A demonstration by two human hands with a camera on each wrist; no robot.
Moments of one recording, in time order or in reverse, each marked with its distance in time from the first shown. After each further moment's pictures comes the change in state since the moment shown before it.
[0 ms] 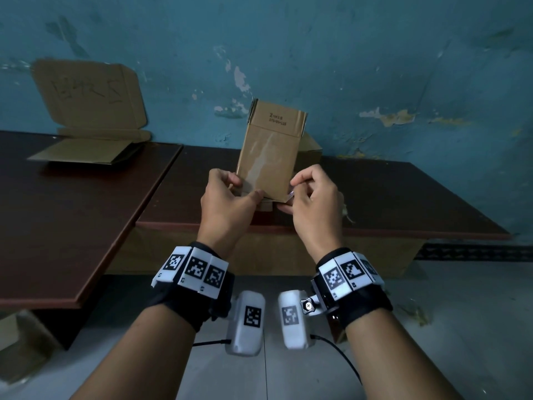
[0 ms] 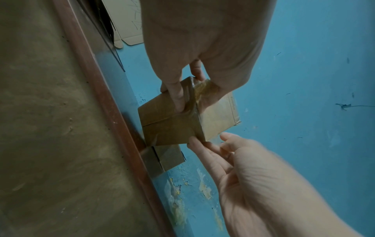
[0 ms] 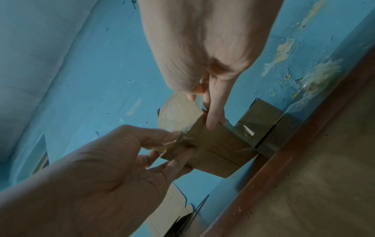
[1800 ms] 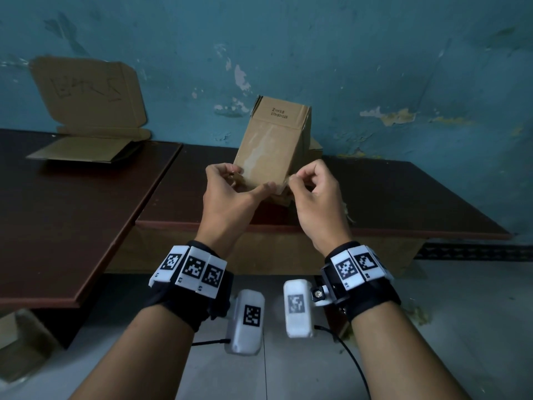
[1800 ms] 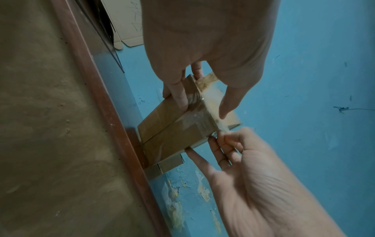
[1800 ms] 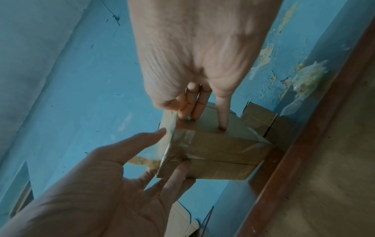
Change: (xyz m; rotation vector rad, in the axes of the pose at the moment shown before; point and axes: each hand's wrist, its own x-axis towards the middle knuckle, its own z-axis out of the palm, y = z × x) left_hand -0.003 0.004 0.000 -0.171 -0.057 -0.010; right_hand 0.009 -0.003 -0.011 0.103 -0.131 -0.048
